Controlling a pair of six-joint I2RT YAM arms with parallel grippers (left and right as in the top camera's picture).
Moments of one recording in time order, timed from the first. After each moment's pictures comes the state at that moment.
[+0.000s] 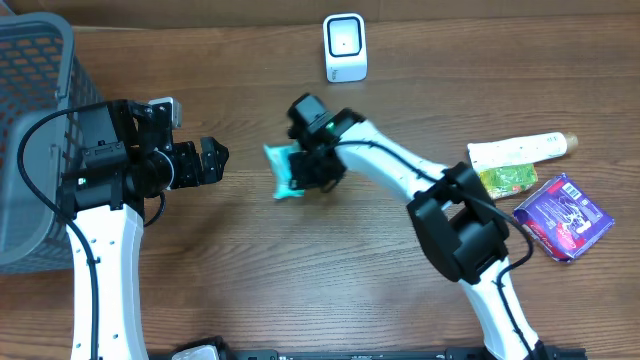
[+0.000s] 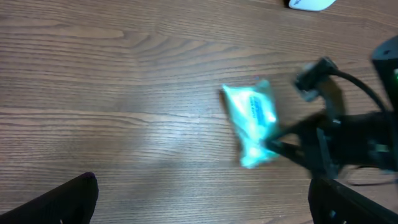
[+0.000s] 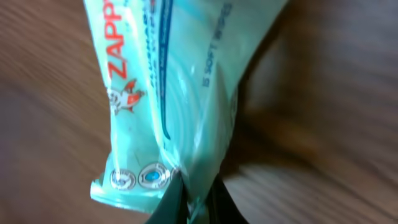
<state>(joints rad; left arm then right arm) 0.22 1.32 1.23 -0.92 0.32 0.03 0.66 2.32 1.85 -0.94 -0.32 0.28</state>
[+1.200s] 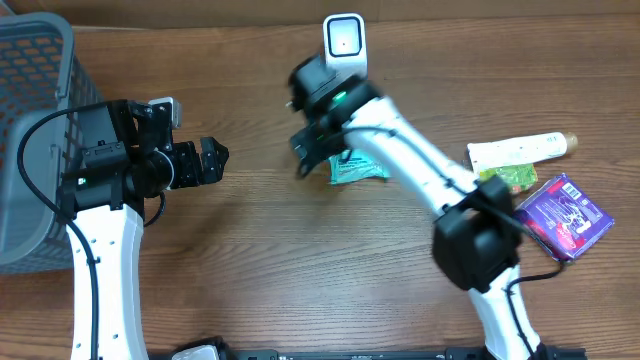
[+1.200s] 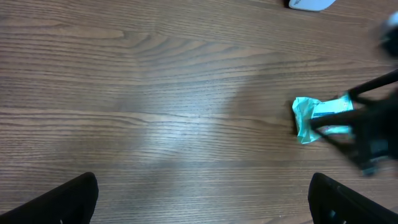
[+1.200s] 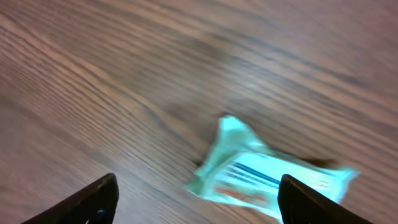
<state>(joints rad) 0.22 1.32 1.23 -0.92 0.32 0.03 0.70 2.25 2.06 -1.11 0.03 0.14</state>
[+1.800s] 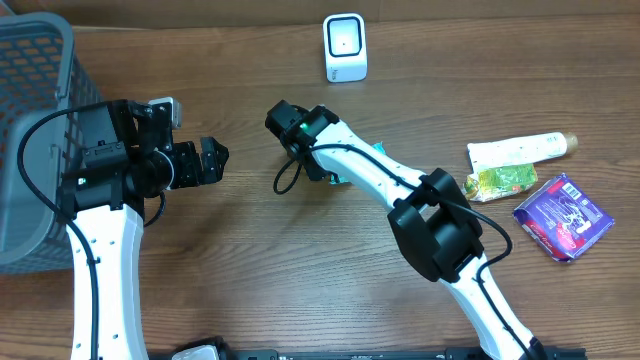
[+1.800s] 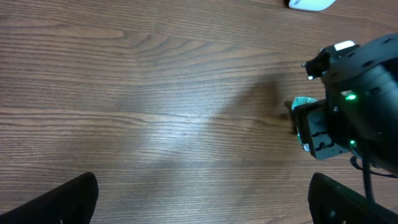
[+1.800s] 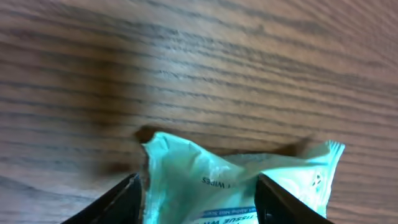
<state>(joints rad) 0.22 1.32 1.23 -0.92 0.32 0.03 0.76 2.43 2.06 -1.14 0.42 0.39</state>
